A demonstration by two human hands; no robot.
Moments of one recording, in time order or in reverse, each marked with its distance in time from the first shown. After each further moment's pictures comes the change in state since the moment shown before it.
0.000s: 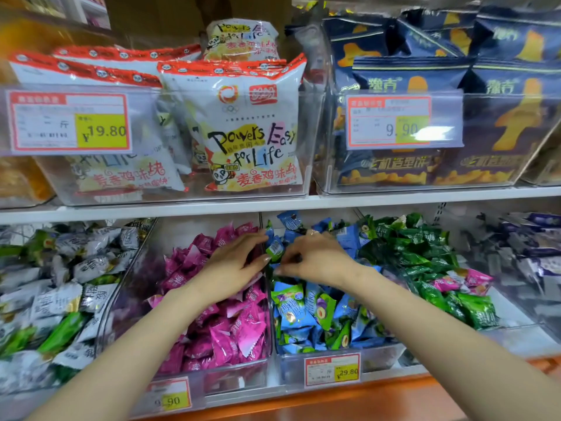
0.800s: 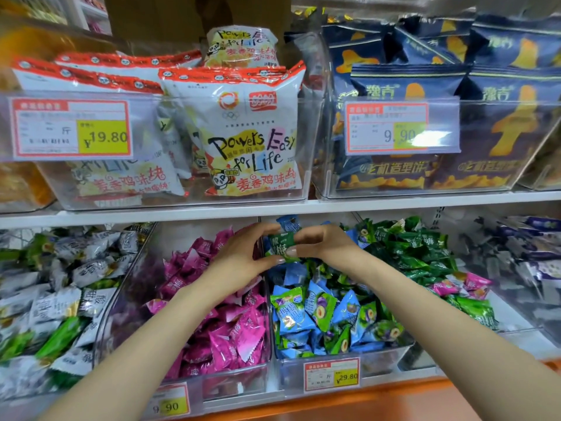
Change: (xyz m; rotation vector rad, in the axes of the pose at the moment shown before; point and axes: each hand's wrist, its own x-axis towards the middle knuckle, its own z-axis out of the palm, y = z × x) left_hand 0.009 0.029 -0.010 -0.206 0.136 0.003; right_hand -0.003 0.019 -0.012 0.945 0.094 0.094
